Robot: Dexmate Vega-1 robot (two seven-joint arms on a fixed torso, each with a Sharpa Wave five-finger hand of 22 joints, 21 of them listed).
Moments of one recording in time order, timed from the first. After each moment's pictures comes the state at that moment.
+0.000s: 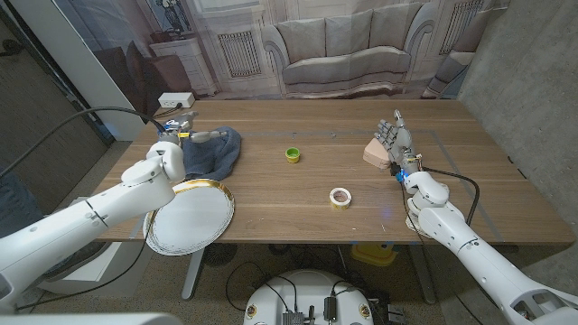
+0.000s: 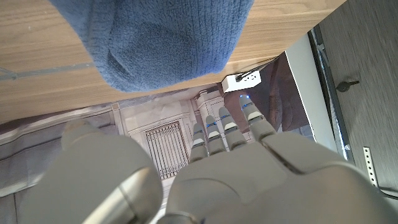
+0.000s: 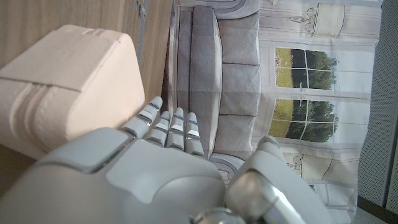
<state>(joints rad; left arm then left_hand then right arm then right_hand) 0.84 1.03 0.55 -2.01 0.28 0.88 0.24 0.63 -0.08 -0.21 0.04 0.42 0.12 -0.06 0.20 0.19 0.16 -0.07 0.20 0.20 0.11 -0.04 0.19 0.19 0.16 0.09 0.21 0.18 -0.94 -0.48 -0.31 -1.38 0.73 0.30 -0.05 0.19 -0.01 0.16 -0.05 0.21 0.25 0.06 0.20 0.18 0.27 0.08 0.22 0.18 0.15 0.02 0.19 0.18 0.26 -0.04 0.21 0.18</state>
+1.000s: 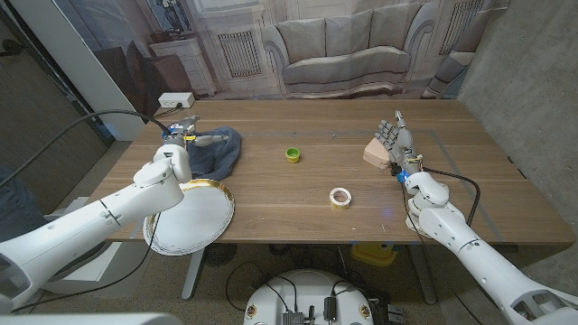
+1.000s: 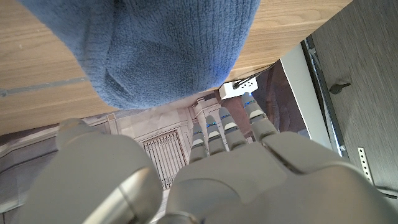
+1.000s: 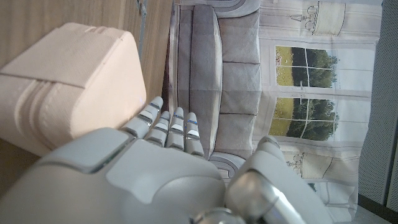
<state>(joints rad) 0.80 0.99 0.61 -1.96 0.32 0.91 0.23 0.64 -0.10 -0.24 0.03 0.42 0.12 -0.07 0.20 0.19 0.16 -0.07 0.20 0.20 0.11 -0.04 0.19 0.19 0.18 0.12 0.21 0.18 -0.94 -0.48 -0.31 -1.37 0.73 0.31 -0.05 0.19 -0.01 0.16 -0.05 0.21 0.25 0.06 0.20 0.18 0.27 0.09 0.22 0.18 0.15 0.02 0.19 0.18 0.26 -0.04 0.21 0.18</state>
